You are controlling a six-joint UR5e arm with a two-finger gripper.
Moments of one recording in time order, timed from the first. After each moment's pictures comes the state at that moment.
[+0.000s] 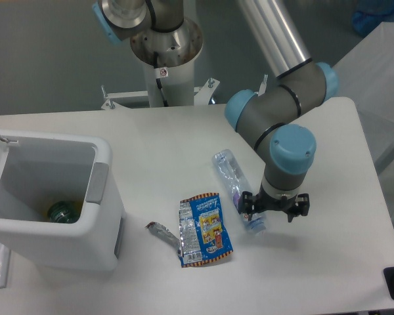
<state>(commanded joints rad) 2.55 -2.13 -1.54 -0.98 1.55 0.60</state>
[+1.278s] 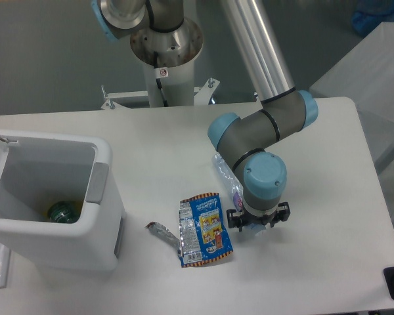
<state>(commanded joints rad) 2.52 -2.19 -1.55 -0.93 1.64 0.42</state>
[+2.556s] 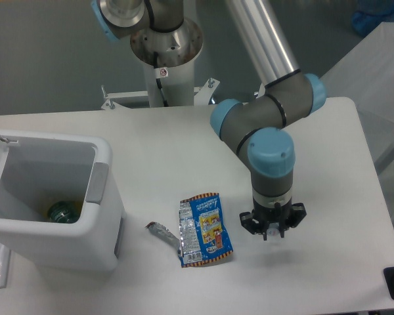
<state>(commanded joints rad) 2.54 -2.10 -1.44 -0.81 1.52 0.42</state>
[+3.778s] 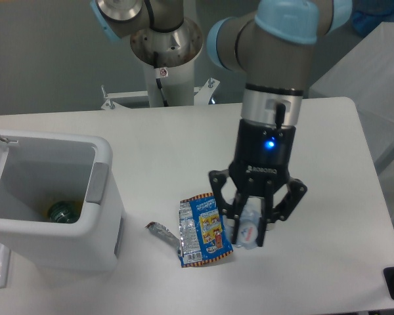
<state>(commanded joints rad) 2.49 -1.93 -1.22 -0.80 0.92 0.25</state>
